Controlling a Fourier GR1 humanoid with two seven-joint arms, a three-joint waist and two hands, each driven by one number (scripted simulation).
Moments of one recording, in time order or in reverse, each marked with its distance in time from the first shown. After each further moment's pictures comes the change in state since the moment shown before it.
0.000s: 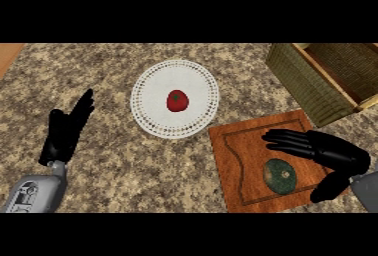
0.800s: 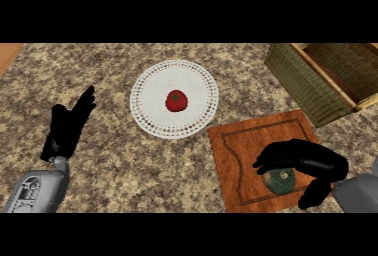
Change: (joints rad) left arm -0.030 -0.033 0.040 0.016 -0.039 -0.032 0.013; right arm 0.024 0.099 0.015 0.031 0.139 -0.031 -0.017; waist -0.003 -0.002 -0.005
